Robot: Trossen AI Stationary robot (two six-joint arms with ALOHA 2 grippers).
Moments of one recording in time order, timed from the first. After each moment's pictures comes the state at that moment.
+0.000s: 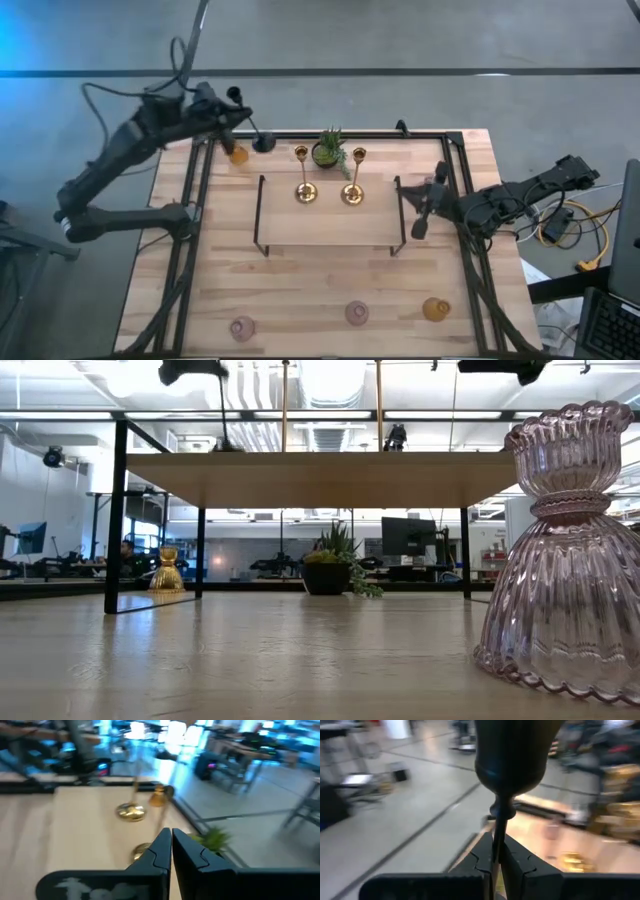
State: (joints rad) left arm 0.67 0.92 1.28 -0.56 0.17 0.06; right arm 0.40 0.78 0.72 -0.22 0.85 0.07
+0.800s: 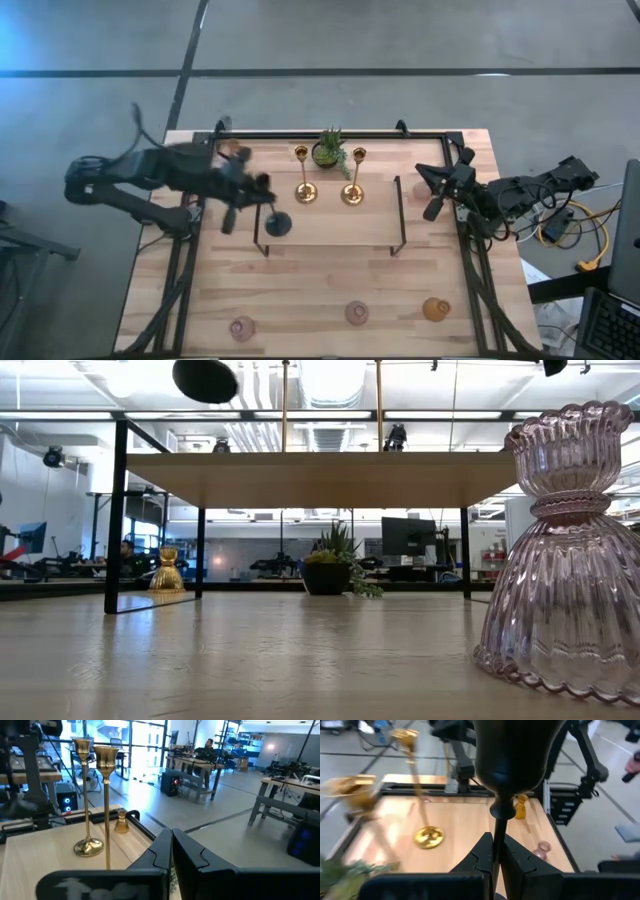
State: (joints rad) left arm -0.10 1.01 1.33 -0.63 0.00 -0.08; right arm 0.40 0.64 0.72 -0.17 1.02 0.01
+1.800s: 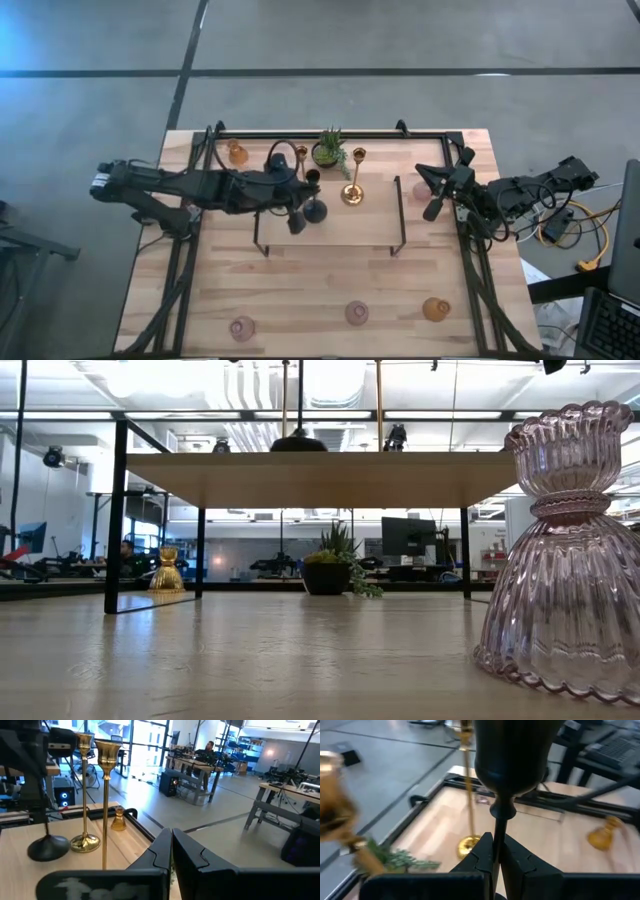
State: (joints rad) left arm -0.15 1.33 1.33 -0.37 -0.47 -0.21; right arm 0.40 0.64 0.72 -0.18 1.02 -0.03
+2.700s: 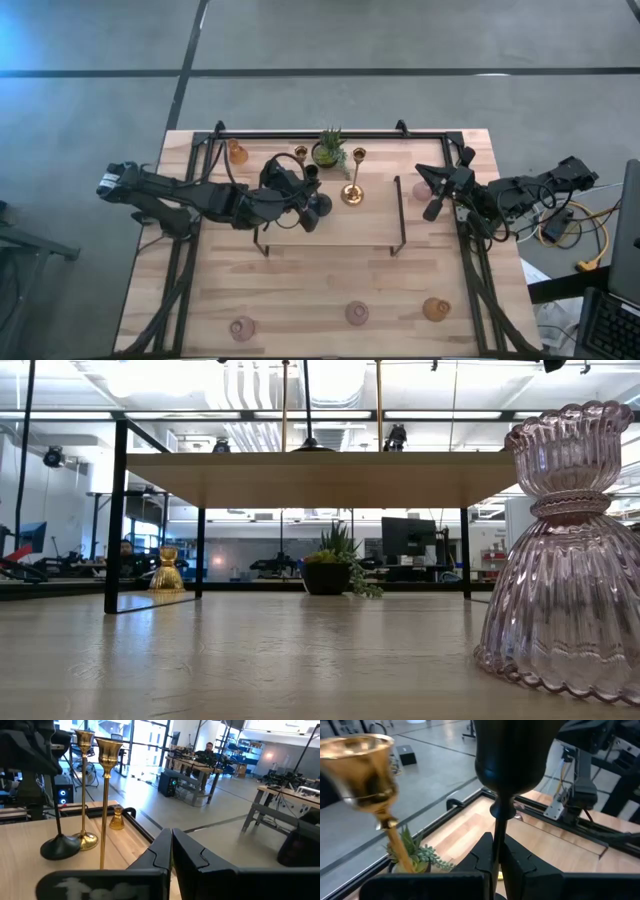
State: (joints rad) left arm -0.23 1.40 1.33 -0.31 -0.80 -0.36; right arm 0.40 0.63 0.72 -0.18 1.02 -0.06
